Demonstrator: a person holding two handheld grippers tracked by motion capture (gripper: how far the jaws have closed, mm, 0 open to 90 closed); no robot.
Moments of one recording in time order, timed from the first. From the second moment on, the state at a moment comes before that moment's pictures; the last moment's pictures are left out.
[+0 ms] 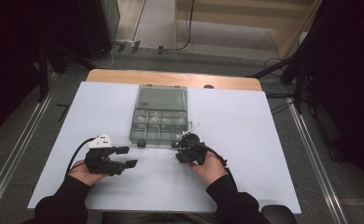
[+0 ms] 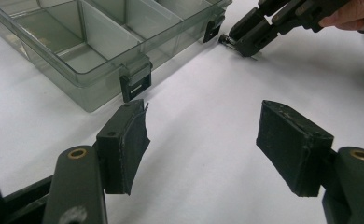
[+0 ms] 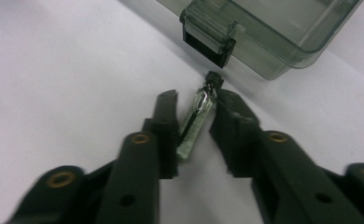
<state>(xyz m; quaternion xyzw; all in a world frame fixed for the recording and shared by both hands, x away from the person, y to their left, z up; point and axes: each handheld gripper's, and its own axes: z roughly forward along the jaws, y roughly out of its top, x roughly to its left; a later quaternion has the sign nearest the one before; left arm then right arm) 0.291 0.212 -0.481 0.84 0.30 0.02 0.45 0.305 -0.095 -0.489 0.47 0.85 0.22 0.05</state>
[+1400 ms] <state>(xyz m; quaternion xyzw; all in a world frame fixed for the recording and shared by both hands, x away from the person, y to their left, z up) 0.292 0.212 -0.485 0.85 0.30 0.01 0.44 0.312 -0.121 -0.462 0.45 0.84 0.30 -0.03</state>
